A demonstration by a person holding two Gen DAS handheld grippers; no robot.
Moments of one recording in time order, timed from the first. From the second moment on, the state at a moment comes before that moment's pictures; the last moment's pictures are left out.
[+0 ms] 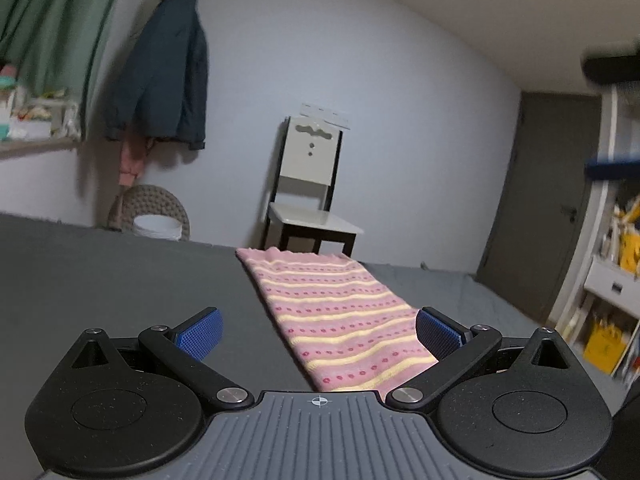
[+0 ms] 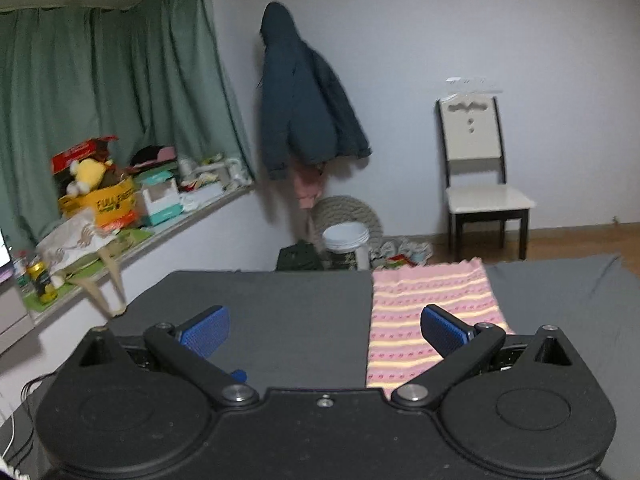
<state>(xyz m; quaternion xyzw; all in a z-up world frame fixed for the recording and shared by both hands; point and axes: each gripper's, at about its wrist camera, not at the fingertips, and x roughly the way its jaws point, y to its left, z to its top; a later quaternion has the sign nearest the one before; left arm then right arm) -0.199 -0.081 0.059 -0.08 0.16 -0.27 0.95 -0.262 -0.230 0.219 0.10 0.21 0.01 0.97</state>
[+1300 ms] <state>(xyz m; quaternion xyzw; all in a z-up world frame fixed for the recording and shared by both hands) -0.255 -0.193 0.144 0.04 0.26 -0.26 0.93 -0.312 -0.349 0.149 0.17 0.29 -0.07 0.94</state>
